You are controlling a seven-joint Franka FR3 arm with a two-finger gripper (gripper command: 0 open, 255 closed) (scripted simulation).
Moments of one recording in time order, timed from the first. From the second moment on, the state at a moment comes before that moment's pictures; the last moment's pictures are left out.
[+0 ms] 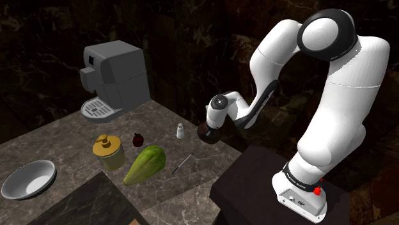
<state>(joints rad) -0.29 0.30 0.32 -2.53 -1.35 2.75 1.10</state>
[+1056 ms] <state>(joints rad) -0.30 0.24 0.34 -2.56 -1.27 2.76 1.03</state>
